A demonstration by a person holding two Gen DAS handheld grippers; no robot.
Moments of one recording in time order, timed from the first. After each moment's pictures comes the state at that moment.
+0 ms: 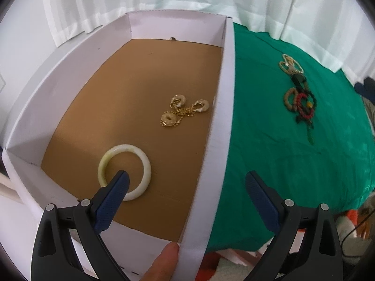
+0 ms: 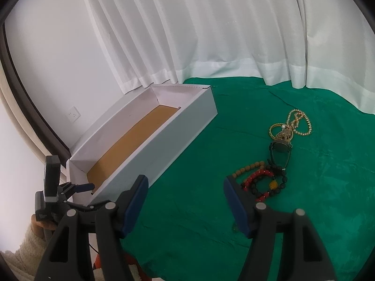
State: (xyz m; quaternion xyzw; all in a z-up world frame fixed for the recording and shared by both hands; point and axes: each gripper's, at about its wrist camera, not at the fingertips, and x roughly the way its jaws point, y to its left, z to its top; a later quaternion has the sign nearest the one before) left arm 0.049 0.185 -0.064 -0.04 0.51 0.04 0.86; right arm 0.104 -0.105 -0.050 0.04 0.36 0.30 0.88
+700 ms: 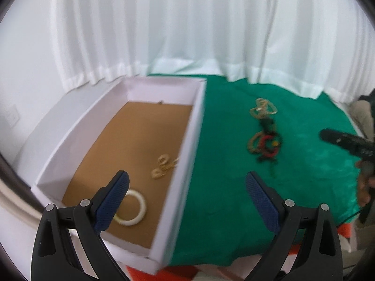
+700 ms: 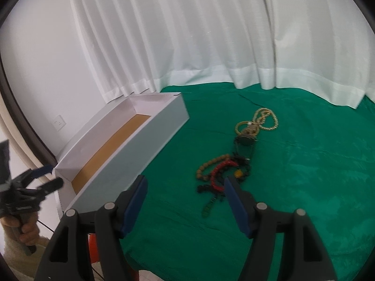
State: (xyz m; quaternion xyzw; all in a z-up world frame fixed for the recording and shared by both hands) left arm 0.009 0.130 0.040 -0.01 0.38 0.03 0.93; right arm 0.075 -0.164 -0.053 0.05 0.35 0.24 0.91
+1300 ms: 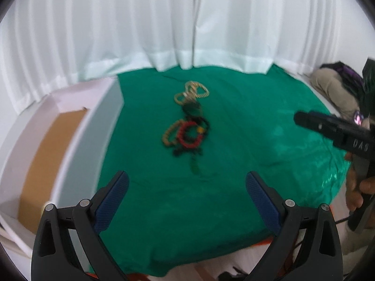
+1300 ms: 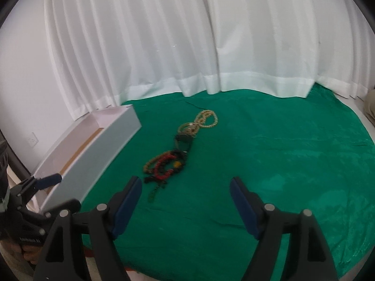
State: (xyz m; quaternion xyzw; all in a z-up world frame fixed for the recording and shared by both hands) left arm 0.029 -0.018 -0.003 0.03 0.40 -0.10 0.91; right arm 0.029 -0.260 -0.062 0.07 0.31 0.12 0.94
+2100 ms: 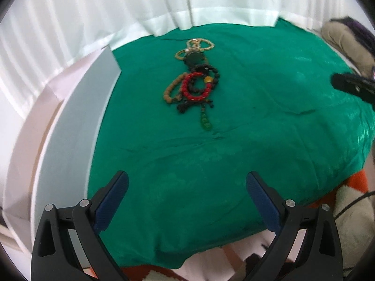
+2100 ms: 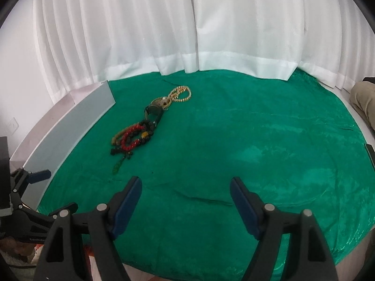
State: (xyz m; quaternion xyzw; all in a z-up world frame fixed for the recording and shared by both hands) left arm 0.039 -0.027 -0.072 0.11 0.46 -0.06 0.88; right arm 0.023 -0.281 -0.110 0.04 0.35 0.08 0.93
